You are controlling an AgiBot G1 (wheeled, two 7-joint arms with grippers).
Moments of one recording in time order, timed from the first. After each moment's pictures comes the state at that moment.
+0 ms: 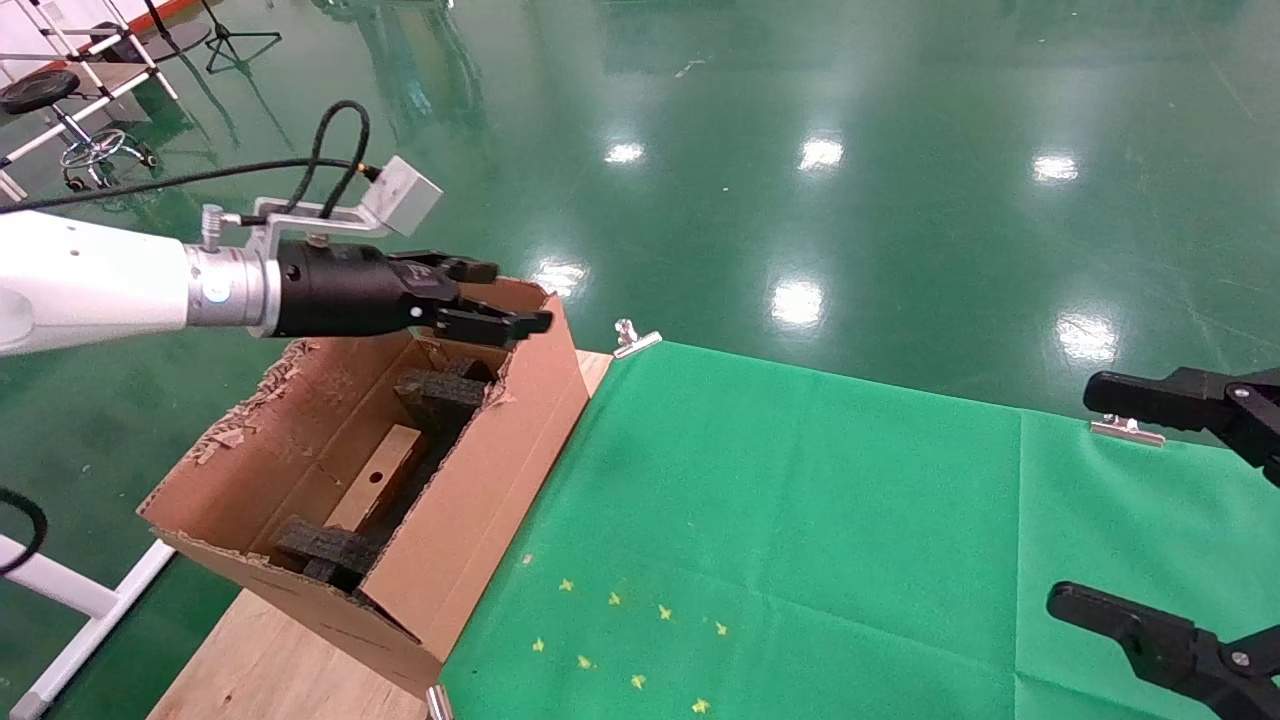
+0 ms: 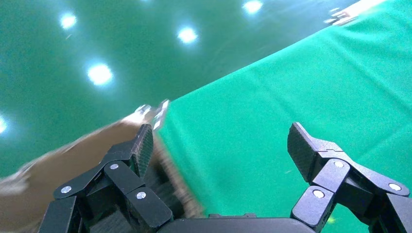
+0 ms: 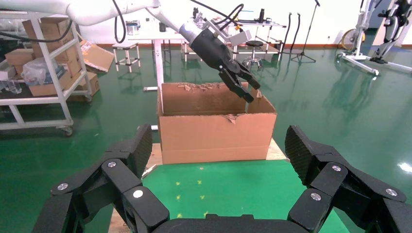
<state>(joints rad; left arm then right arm) -1.62 0.73 0.55 -0.56 1.45 1.28 -0.38 1.08 -0.57 -0.35 1.23 -0.67 -1.44 0.14</state>
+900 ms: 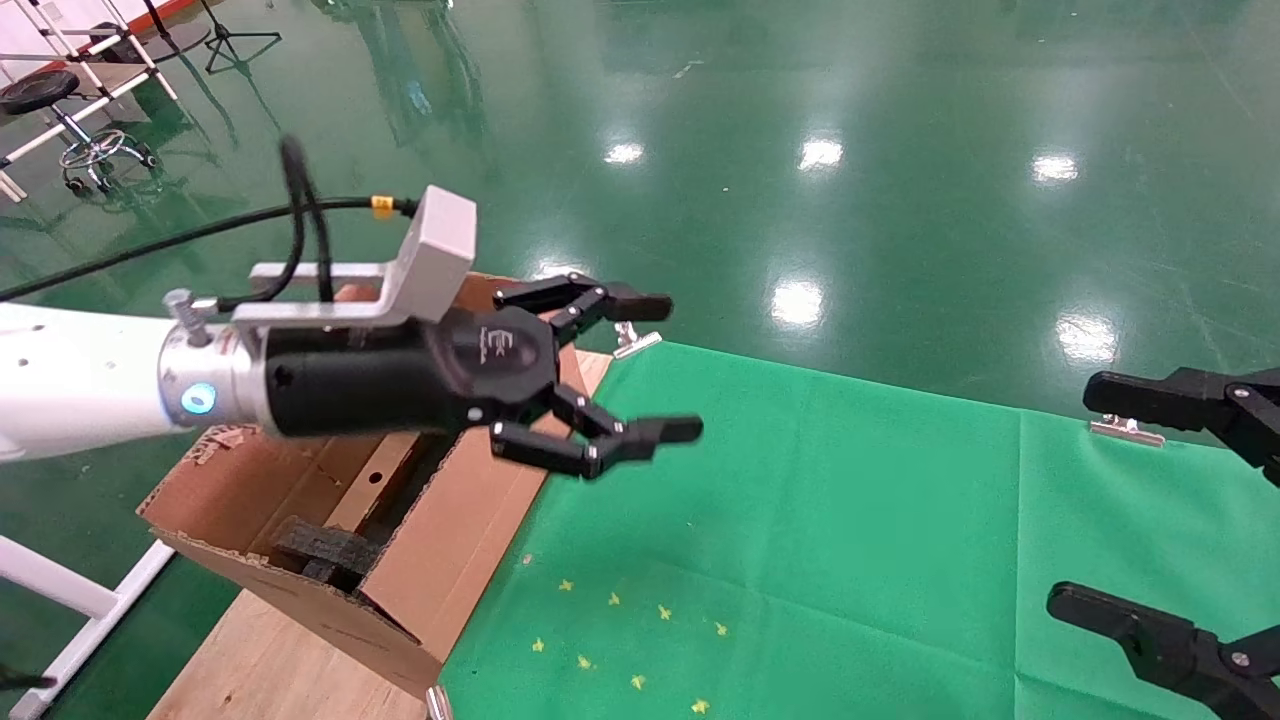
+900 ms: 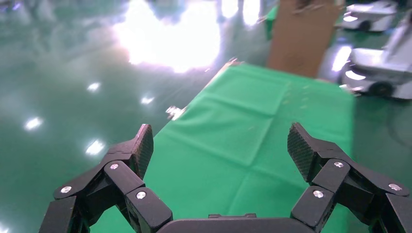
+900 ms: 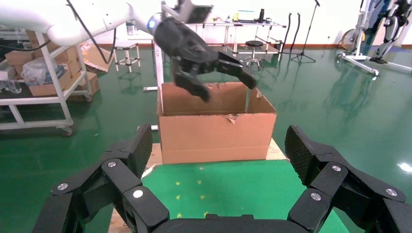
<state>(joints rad) -1.22 0.64 0.36 -1.08 0.93 1.43 -0.24 1.08 -0.57 -0.35 1.23 -0.67 -1.44 0.14</state>
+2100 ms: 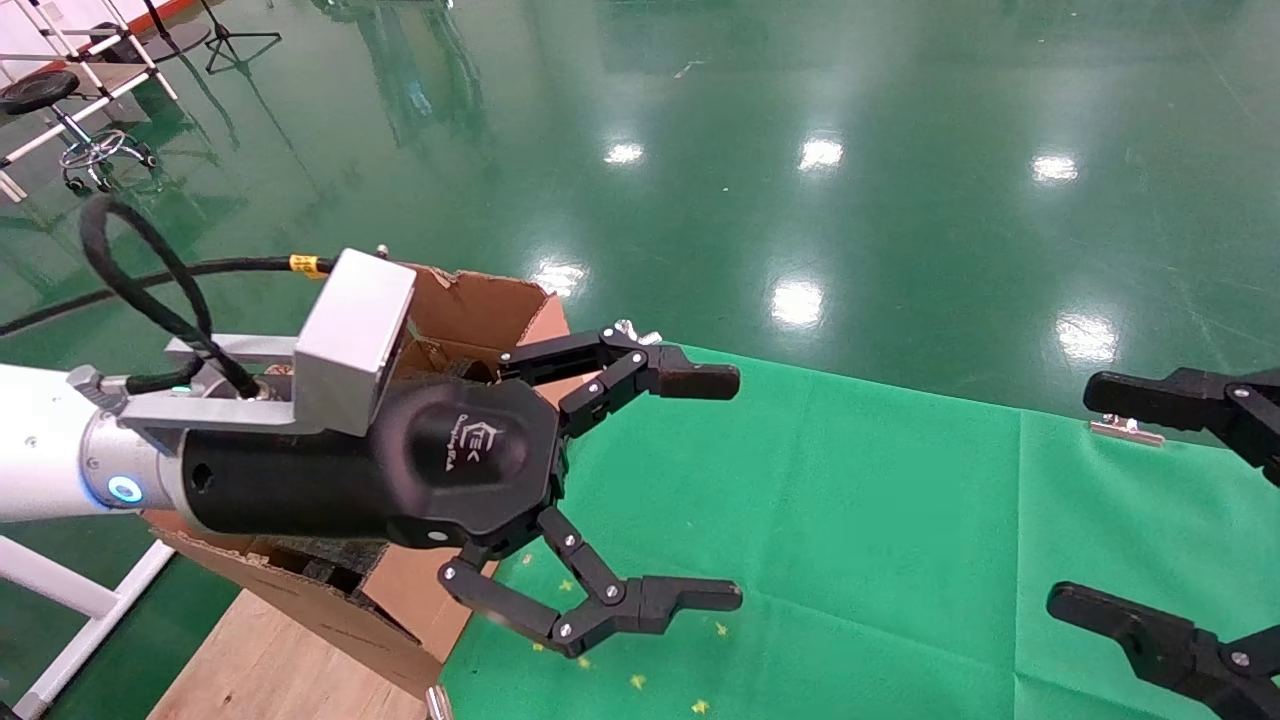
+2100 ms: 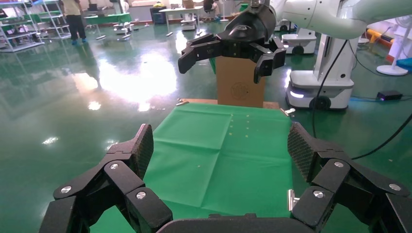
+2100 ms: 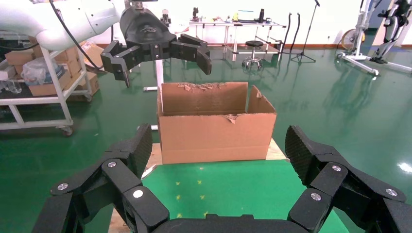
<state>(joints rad) -1.07 0.61 0.28 -1.29 0.72 1.50 -0.19 1.08 -0.57 -0.35 1.23 -0.67 -1.44 0.14</state>
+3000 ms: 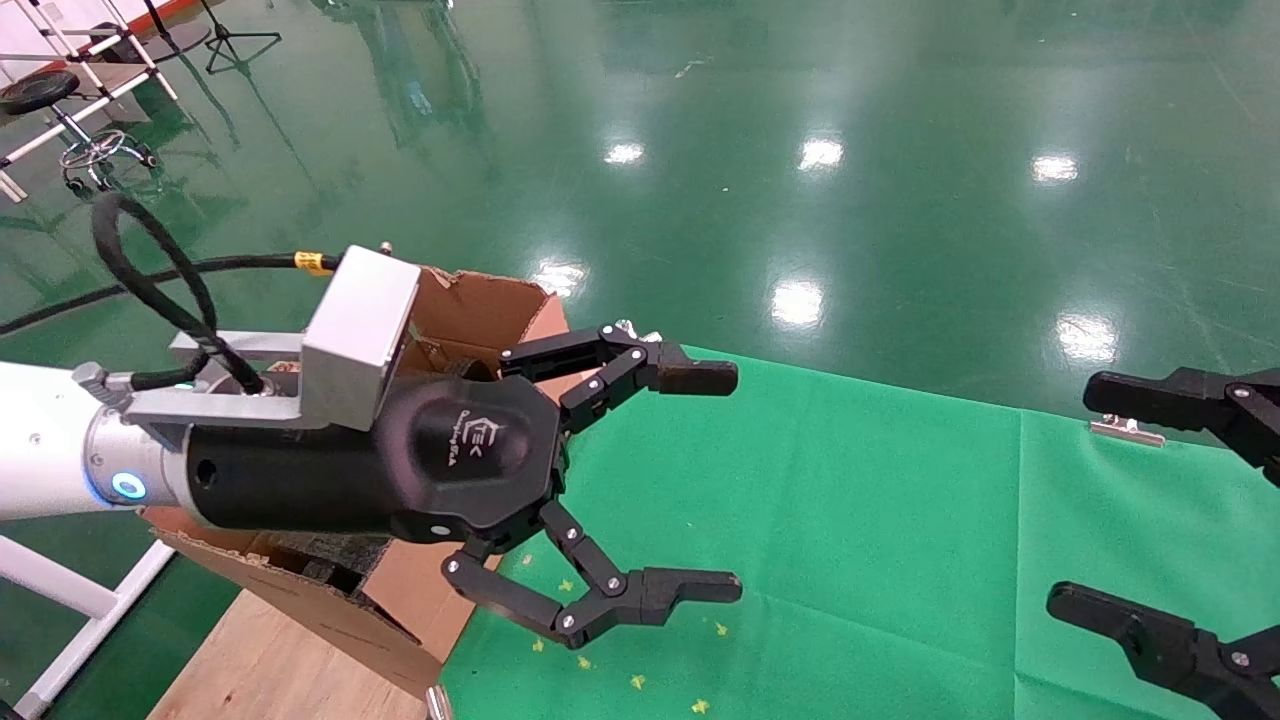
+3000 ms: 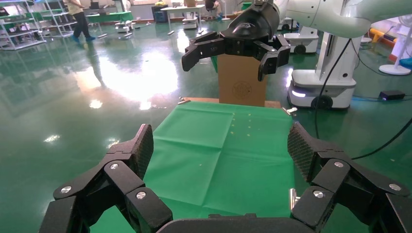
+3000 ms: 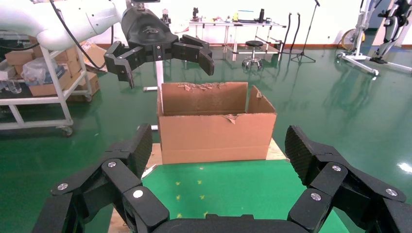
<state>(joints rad) -1.08 0.61 0.28 -1.28 0.73 1.49 -0.19 1.08 -0.57 -0.35 1.23 -0.67 -1.44 0.14</state>
